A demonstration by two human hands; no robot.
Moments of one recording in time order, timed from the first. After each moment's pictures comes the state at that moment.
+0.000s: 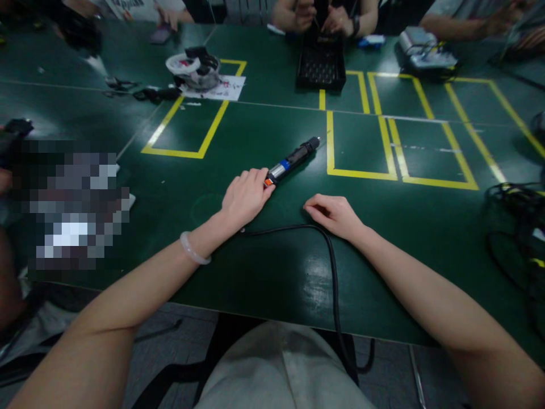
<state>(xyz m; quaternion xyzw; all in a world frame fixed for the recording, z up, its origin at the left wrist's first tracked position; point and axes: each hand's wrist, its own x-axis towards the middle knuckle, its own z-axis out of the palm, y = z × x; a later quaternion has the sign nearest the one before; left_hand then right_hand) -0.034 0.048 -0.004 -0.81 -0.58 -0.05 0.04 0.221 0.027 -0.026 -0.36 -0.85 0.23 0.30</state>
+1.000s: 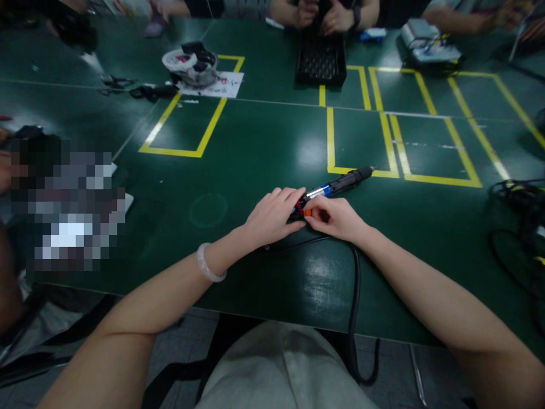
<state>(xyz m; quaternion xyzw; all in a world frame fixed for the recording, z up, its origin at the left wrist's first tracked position) 0.006 0.016 -0.001 -0.89 -0.43 -0.08 -0.10 0.220 0.023 -0.024 -0.32 -0.86 0.27 0.30</state>
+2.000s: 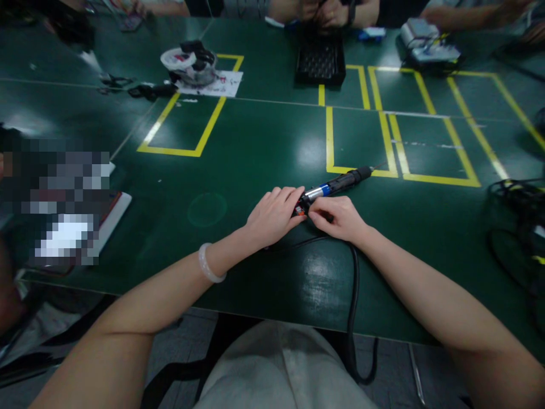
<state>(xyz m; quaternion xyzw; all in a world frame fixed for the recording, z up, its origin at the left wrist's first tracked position) 0.012 0.013 -0.007 -0.89 -0.45 -0.08 -0.04 0.225 0.022 -0.022 -0.30 -0.88 0.16 0.32</state>
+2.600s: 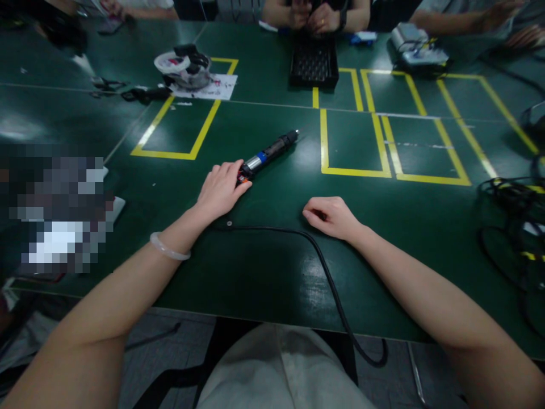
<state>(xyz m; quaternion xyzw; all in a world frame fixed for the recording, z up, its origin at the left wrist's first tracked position) -0.083 0.075 -0.009 -0.80 -0.59 -0.06 -0.02 0.225 0.027 -0.025 -0.33 -0.88 0.19 0.29</state>
